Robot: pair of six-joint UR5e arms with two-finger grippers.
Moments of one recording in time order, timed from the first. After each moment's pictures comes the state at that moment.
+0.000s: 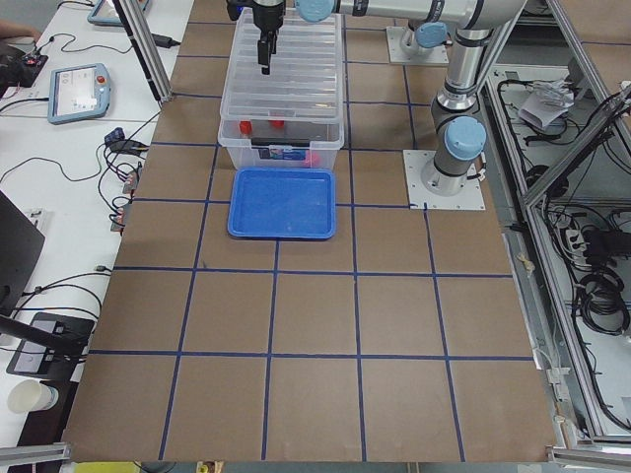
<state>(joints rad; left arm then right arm) -1.56 -1.72 -1.37 -1.56 1.59 0.13 1.49 -1.36 1.71 -1.97 -1.78 -0.04</state>
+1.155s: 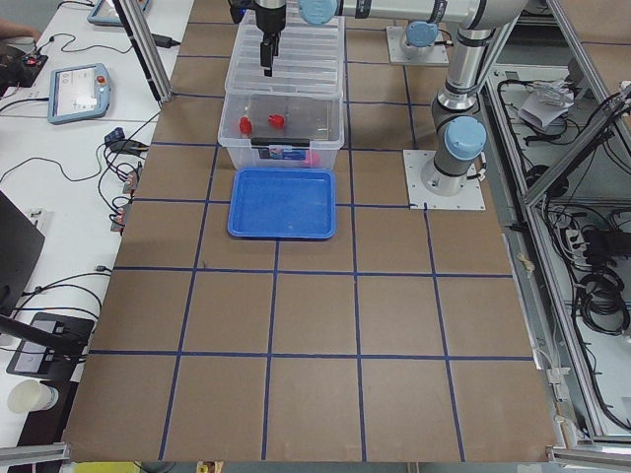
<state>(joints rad) -1.57 -1.71 -1.40 -1.54 1.60 0.13 1.33 -1.40 1.71 -1.85 -1.79 -0.05</state>
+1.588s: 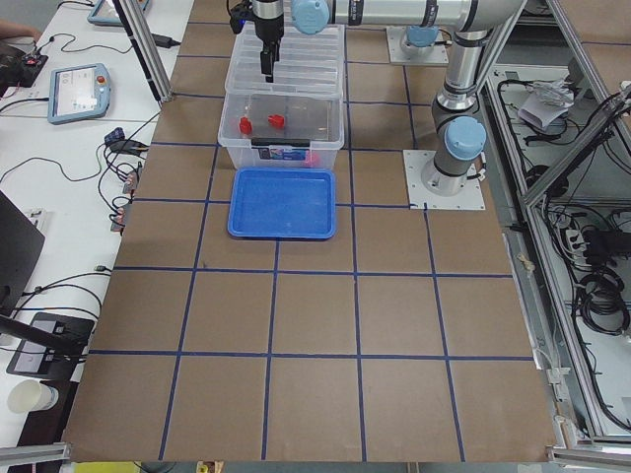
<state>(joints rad) -1.56 -1.76 -1.43 -1.54 1.51 0.12 1.36 -1.43 1.66 -1.83 -1.76 -0.07</state>
